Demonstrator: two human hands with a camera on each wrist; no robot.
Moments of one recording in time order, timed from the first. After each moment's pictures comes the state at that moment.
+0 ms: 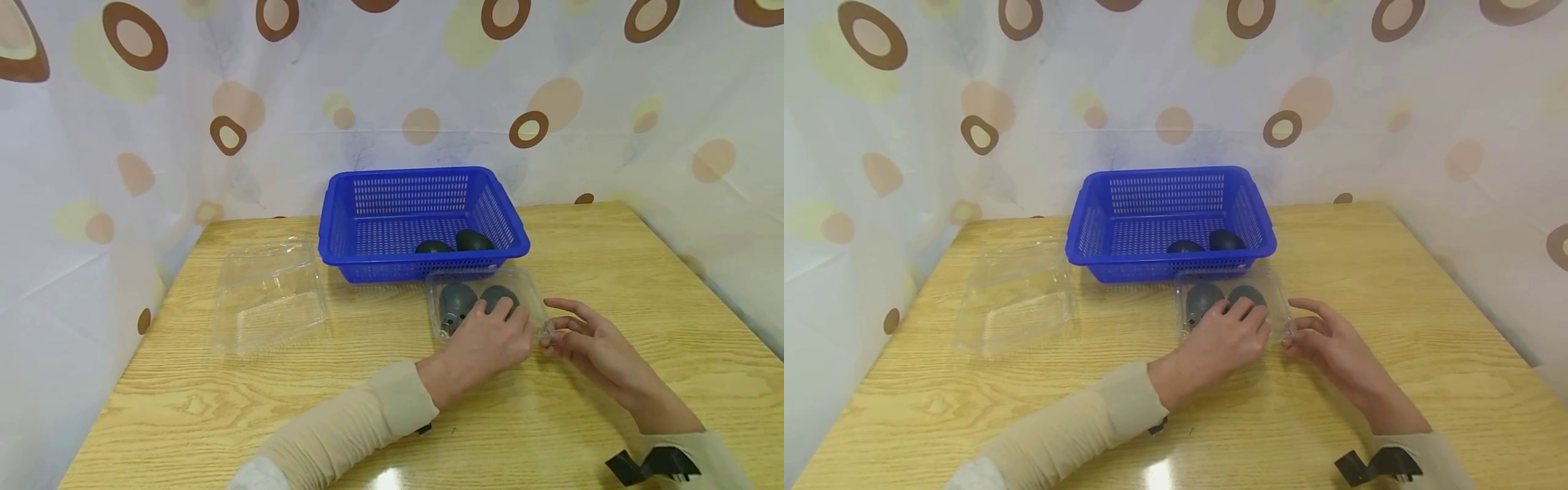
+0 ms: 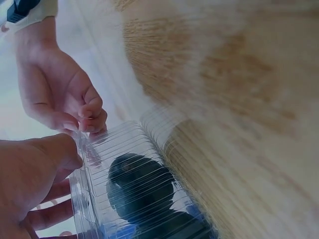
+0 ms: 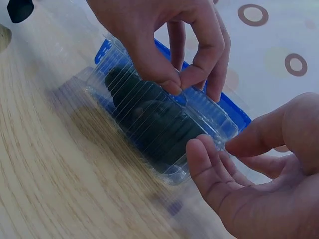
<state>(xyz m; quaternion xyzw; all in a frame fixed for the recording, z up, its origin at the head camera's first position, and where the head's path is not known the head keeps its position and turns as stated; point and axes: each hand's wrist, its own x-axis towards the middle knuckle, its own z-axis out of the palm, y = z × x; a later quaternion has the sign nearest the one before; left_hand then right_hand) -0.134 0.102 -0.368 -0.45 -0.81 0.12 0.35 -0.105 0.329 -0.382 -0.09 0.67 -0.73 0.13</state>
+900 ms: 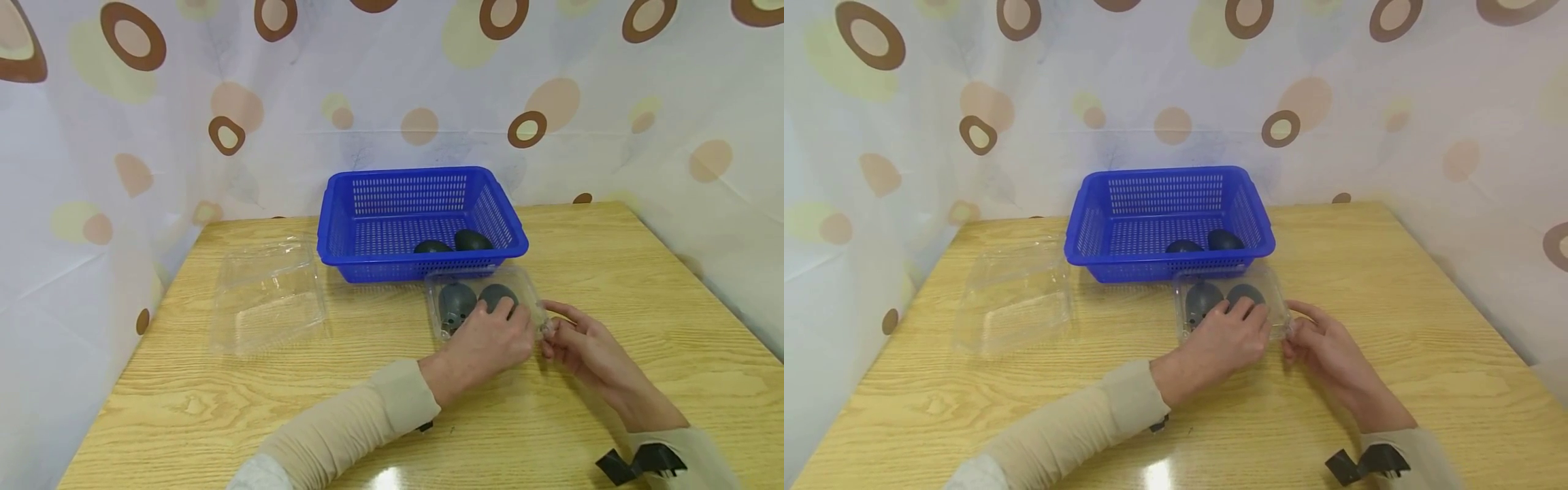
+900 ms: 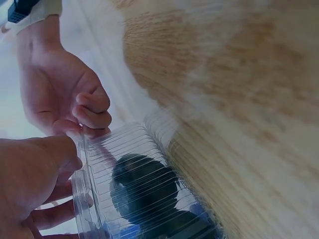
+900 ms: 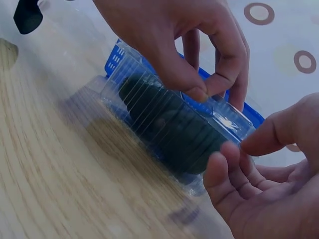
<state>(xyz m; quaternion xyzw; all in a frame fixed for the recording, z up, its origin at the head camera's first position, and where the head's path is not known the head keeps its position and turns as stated) -0.132 0.104 -0.366 -0.46 -0.81 0.14 0.34 -0.106 0.321 -0.385 -0.07 0.63 -0.76 0.14</state>
